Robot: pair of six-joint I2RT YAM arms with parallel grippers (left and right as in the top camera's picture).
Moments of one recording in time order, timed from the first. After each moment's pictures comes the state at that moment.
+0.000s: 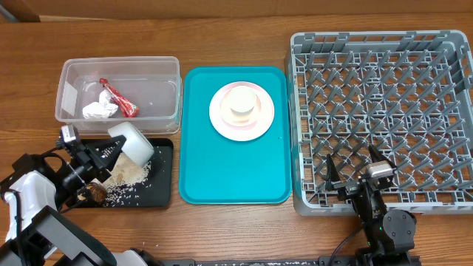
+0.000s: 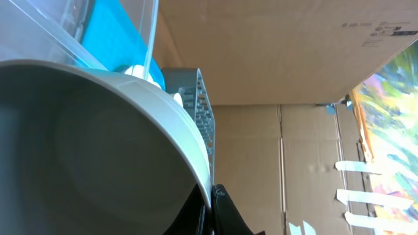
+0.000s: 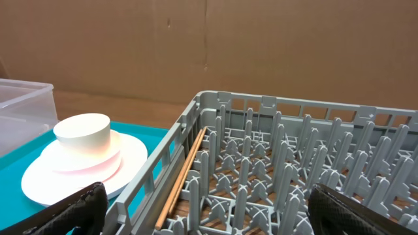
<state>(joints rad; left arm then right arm) 0.79 1.56 0.88 -1.00 1.46 0.18 0.13 0.01 0.02 -0.03 -0.08 -0.03</state>
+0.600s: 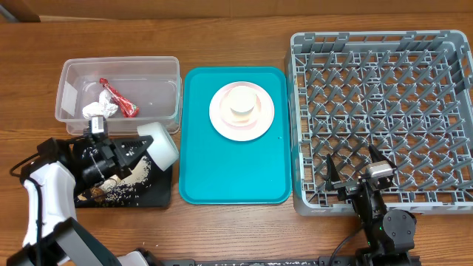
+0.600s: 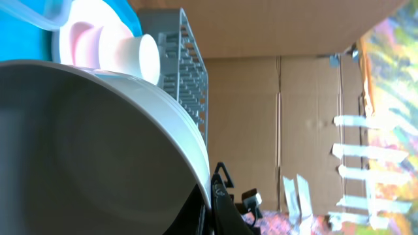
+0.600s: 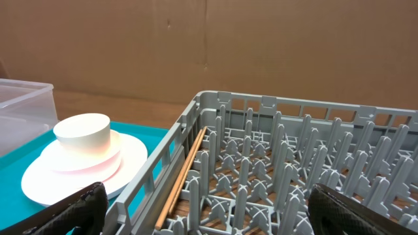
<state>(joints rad) 0.58 1.46 0.88 -1.10 1.46 0.18 0.13 0.01 0.02 -0.03 -0.08 -0.03</state>
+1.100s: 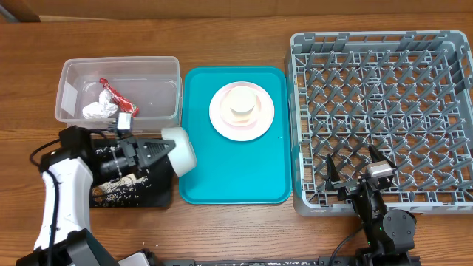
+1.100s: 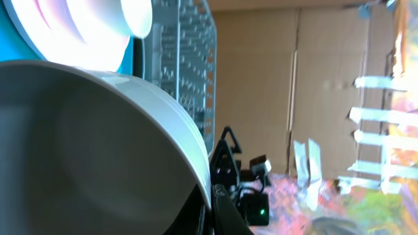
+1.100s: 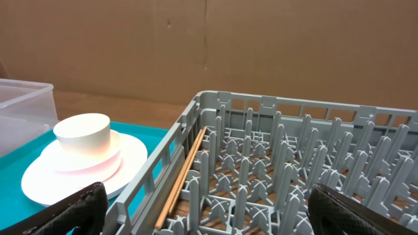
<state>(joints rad) 0.41 1.42 0.88 -1.09 1.40 0.12 0.13 0.01 0.02 -0.03 -0.08 -0.03</state>
